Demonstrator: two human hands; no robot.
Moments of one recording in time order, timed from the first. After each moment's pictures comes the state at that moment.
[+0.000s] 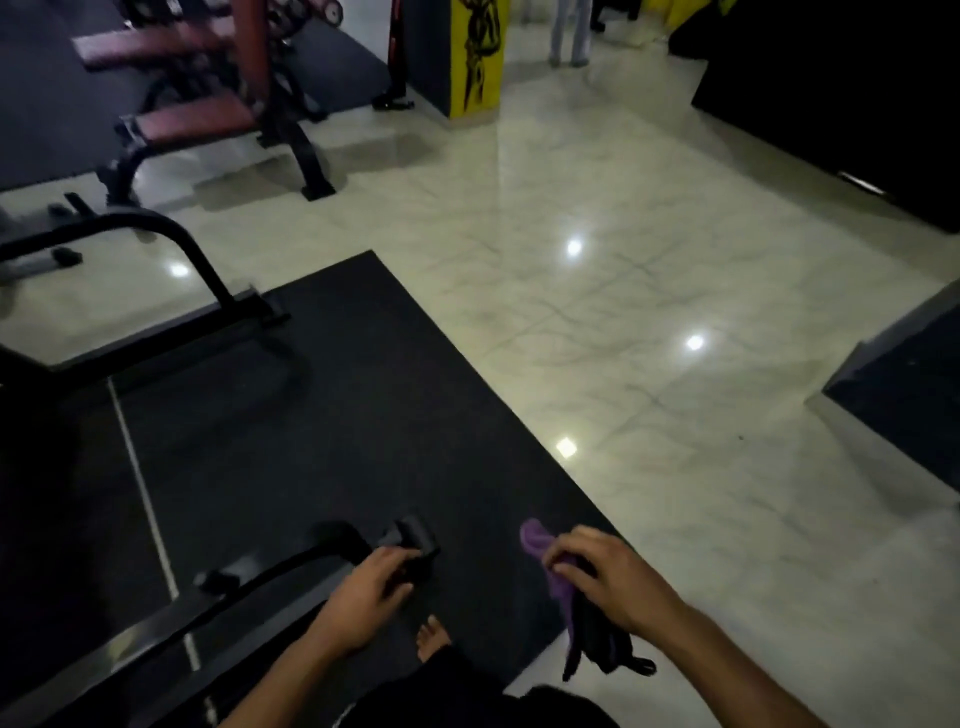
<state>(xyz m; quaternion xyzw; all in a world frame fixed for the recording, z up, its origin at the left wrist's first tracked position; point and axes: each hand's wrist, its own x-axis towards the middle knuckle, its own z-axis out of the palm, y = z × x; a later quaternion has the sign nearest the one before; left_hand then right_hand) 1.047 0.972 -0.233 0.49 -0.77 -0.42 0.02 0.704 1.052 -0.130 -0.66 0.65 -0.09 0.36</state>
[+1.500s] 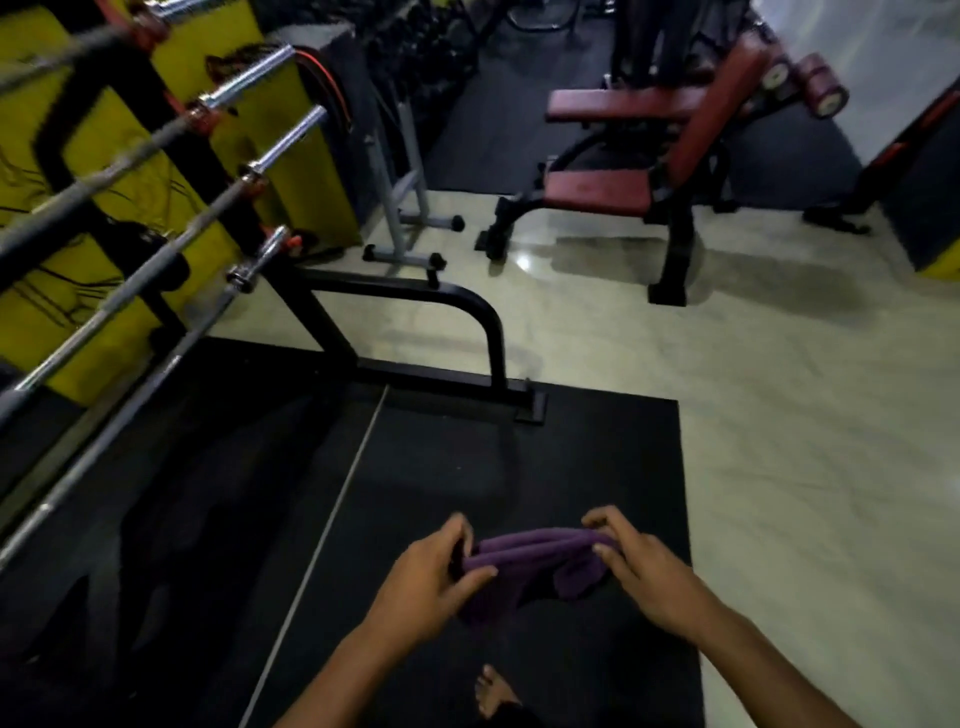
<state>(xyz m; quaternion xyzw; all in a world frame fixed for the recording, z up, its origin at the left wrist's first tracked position) 1.147 0.420 -0.115 0.76 -0.54 -0.26 0.23 0.900 0.241 -0.144 -0.84 0.33 -0.01 0.44</state>
